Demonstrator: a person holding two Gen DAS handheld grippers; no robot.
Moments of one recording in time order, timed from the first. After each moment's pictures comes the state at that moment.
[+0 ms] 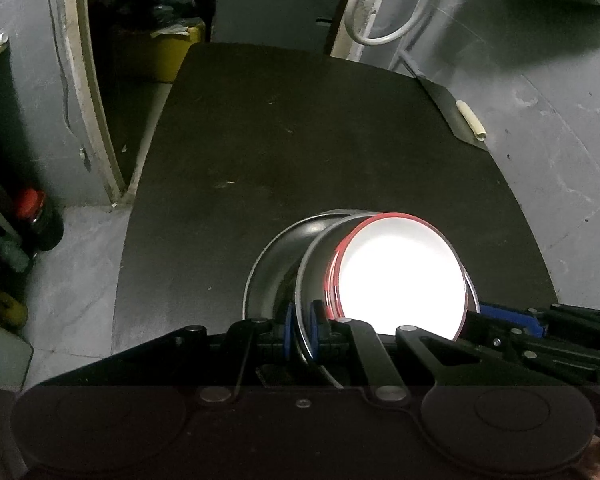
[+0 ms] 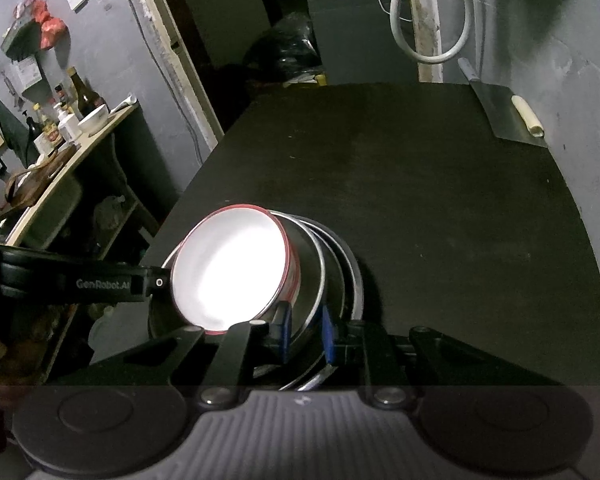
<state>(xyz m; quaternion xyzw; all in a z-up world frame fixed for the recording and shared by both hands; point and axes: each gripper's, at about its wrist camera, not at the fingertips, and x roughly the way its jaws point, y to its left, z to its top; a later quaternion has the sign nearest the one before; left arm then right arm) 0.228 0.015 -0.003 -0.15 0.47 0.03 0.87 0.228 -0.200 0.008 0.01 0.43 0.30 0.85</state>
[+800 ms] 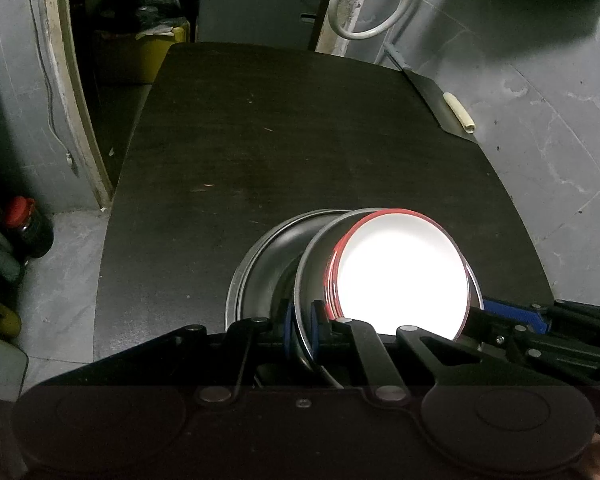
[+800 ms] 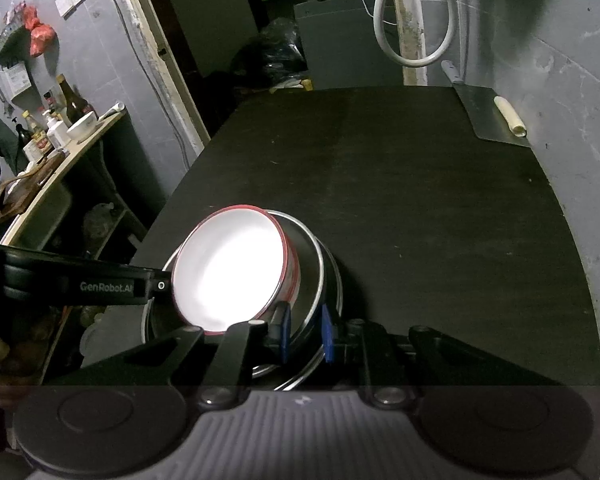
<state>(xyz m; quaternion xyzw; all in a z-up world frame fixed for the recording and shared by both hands) 0.231 0.020 -0.001 -0.14 0.48 0.01 0.87 0.226 -0.206 0.012 0.01 0.43 0.28 0.86</state>
